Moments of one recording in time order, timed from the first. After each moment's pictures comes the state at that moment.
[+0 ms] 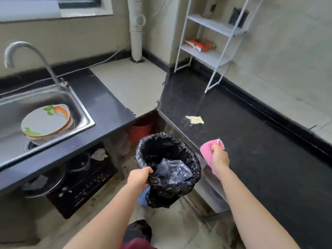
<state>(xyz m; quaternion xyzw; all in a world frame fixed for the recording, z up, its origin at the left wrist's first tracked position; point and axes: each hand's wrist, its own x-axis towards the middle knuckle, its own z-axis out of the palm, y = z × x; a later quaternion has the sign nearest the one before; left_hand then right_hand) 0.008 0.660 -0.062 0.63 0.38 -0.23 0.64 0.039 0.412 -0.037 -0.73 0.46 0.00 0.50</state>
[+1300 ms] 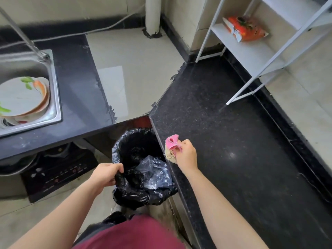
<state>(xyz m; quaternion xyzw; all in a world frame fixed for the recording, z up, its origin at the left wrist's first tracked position) 0.167 0.629 -0.111 0.66 0.45 -0.24 0.55 0.260 0.387 -0.115 -0.93 0.04 0.12 0.34</state>
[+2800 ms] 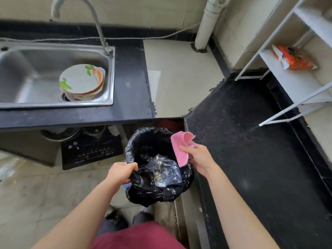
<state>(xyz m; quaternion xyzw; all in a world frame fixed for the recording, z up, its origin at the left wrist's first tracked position) 0.098 0.646 -0.097 0.60 0.50 -0.14 0.61 0.245 0.434 -0.067 -0.72 0.08 0.37 0.59</state>
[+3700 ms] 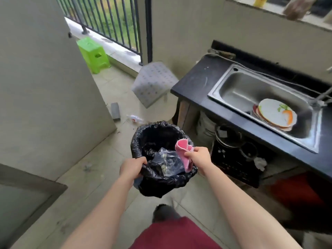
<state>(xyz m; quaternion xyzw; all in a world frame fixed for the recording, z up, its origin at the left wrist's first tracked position) -0.415 0.958 -0.073 0.34 0.72 0.19 0.58 -0.191 0.915 -0.081 -0.81 -0.26 0.42 0.32</state>
